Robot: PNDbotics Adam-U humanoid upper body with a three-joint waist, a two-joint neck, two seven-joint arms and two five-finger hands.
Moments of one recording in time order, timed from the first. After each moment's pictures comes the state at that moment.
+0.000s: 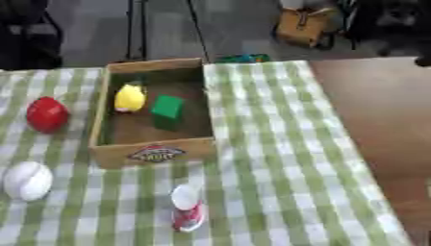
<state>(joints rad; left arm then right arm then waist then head) -0.31 0.22 0.04 -1.99 0.10 -0.58 0.11 -0.31 -0.25 -0.29 -1.98 0.13 -0.57 -0.10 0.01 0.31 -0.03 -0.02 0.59</state>
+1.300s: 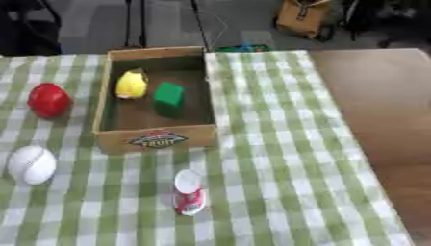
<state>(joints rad) -0.31 0.21 0.03 -1.99 0.11 -0.57 0.10 -0.68 -0.56 -0.05 -1.85 0.42 -0.51 -0.05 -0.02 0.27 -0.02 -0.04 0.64</state>
